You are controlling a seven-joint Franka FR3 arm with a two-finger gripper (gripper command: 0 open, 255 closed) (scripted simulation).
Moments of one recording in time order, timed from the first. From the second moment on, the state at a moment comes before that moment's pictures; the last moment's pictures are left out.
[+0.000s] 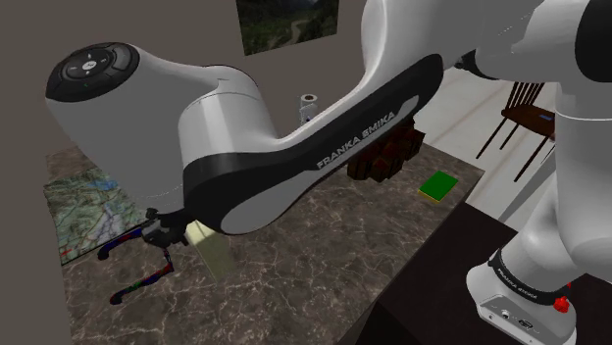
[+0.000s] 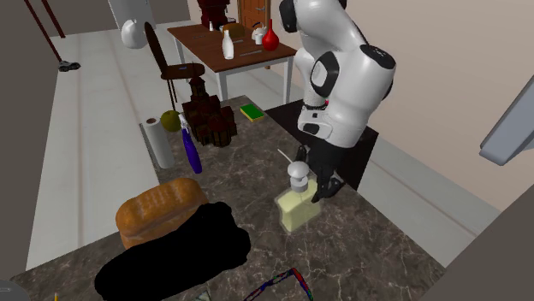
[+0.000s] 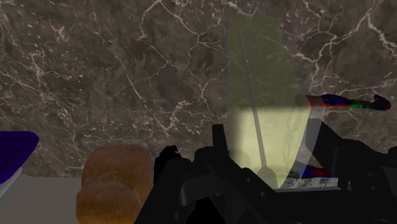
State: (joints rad) arm 0.30 0.50 0.76 -1.59 -0.66 1.98 1.22
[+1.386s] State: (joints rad) arm 0.33 0.46 0.79 -1.37 -0.60 1.75 1.13
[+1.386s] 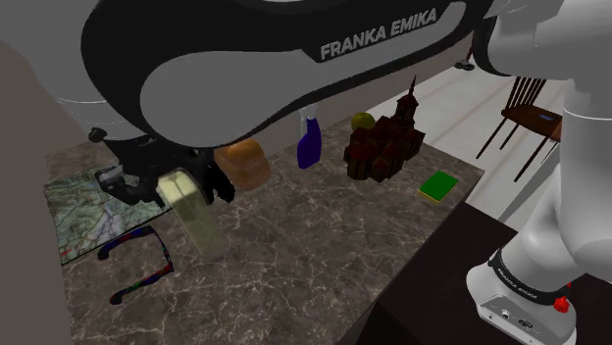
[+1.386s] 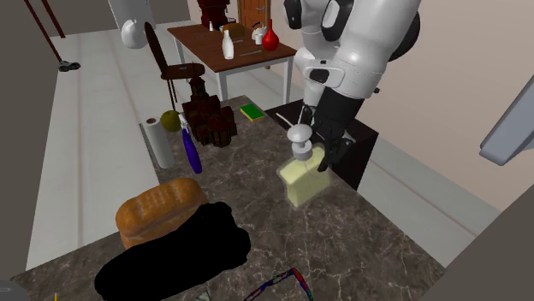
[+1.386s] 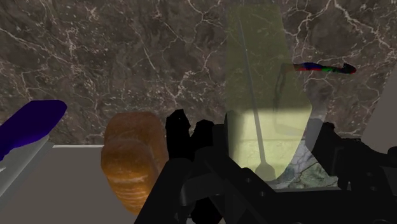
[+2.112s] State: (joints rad) arm 0.38 0.48 0.79 -1.18 -0.60 1.60 1.08
